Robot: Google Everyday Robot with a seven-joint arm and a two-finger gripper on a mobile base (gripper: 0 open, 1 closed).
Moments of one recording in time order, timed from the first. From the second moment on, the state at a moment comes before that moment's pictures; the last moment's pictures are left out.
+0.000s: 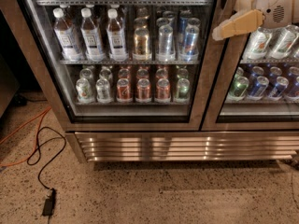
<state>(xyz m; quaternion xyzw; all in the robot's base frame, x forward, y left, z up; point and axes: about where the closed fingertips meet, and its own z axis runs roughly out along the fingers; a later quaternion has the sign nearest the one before) 0.658 -0.202 1.011 -0.44 0.70 0.26 0.50</state>
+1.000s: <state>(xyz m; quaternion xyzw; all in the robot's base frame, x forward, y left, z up) 0.657 -0.201 1.018 -0.45 0.69 0.26 0.51</state>
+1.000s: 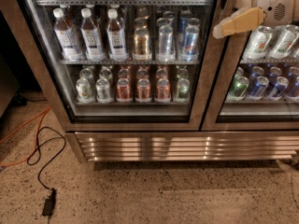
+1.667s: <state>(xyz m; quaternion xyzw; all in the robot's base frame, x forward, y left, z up) 0.656 -0.199 1.022 -0.45 0.68 0.27 0.51</state>
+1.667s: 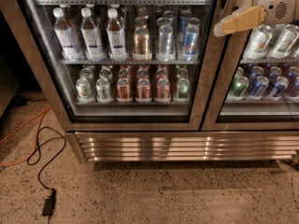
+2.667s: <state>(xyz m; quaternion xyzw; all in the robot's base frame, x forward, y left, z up) 0.654 -0.196 1.025 -0.46 0.67 0.28 0.51</state>
